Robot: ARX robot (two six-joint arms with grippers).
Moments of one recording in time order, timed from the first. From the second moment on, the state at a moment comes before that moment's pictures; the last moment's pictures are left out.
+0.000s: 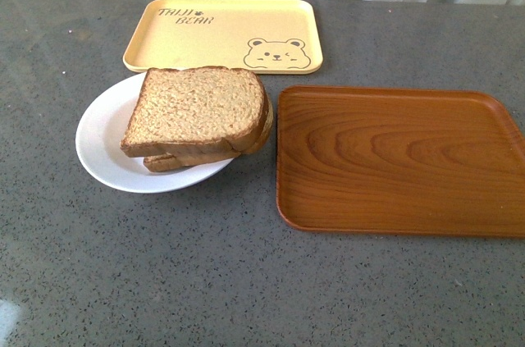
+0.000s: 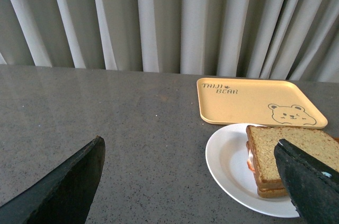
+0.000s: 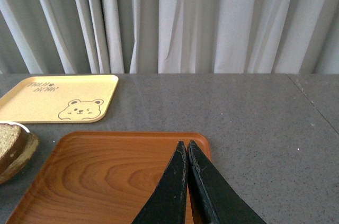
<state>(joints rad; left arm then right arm) 0.00 0.02 0.02 0.00 0.00 -0.01 0.00 0.21 0.02 0.21 0.00 0.01</state>
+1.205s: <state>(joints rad) 0.22 0.81 0.34 -0.09 0.64 -0.27 0.00 0.00 0.02 0.00 0.00 0.00</state>
